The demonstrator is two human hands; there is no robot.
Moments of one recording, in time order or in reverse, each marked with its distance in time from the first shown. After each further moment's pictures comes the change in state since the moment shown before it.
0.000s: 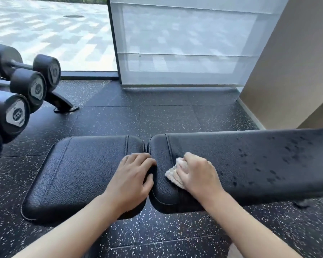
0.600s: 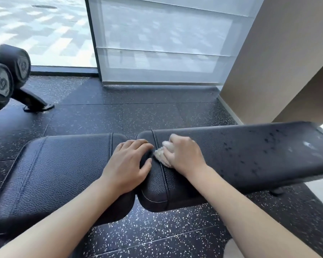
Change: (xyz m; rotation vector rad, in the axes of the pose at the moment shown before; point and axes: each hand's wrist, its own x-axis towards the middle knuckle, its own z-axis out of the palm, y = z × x) left_hand 0.043 -0.002 0.014 -0.077 0.006 0.034; right_hand 0.047 -0.001 0.000 -0.060 -0.068 0.042
